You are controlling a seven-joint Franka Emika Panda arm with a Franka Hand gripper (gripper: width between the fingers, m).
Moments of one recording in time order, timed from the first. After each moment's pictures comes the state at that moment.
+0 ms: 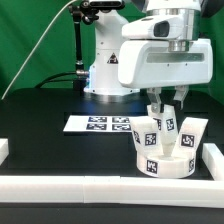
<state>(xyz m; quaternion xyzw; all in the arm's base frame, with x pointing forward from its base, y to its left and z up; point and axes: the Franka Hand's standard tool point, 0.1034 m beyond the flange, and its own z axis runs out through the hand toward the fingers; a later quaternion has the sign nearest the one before) 0.520 0.066 0.088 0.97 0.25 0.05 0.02</state>
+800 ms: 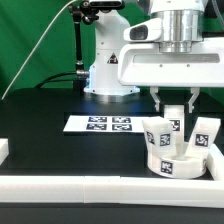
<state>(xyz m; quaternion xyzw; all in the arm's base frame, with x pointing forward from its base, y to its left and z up) 0.517 0.080 0.086 0.98 -0.19 0.06 -0.02</state>
